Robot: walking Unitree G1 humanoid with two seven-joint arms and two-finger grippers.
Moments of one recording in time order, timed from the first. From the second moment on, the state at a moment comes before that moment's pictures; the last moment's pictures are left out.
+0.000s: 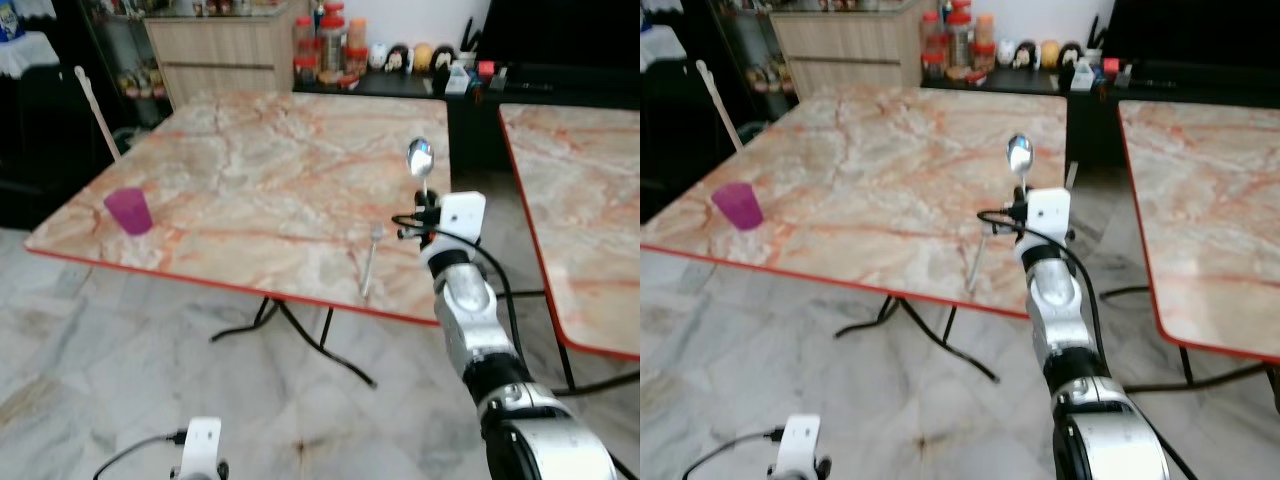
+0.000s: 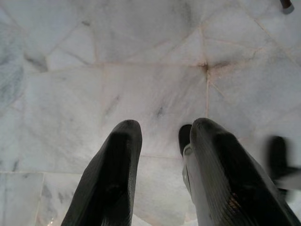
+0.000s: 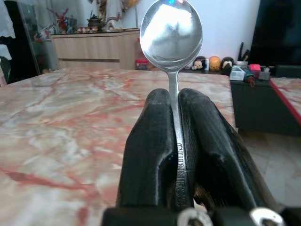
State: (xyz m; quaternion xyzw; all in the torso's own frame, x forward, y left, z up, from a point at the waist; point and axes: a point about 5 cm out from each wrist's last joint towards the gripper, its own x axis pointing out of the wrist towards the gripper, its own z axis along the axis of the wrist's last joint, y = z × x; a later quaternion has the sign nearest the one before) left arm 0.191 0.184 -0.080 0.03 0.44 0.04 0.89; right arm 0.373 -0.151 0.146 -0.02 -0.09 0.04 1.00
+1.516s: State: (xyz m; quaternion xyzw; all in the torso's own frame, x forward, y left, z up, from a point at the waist) left arm 0.192 0.185 -0.080 0.04 0.44 0.04 0.89; right arm 0.370 -0.161 0.145 -0.03 -0.09 0.02 1.00
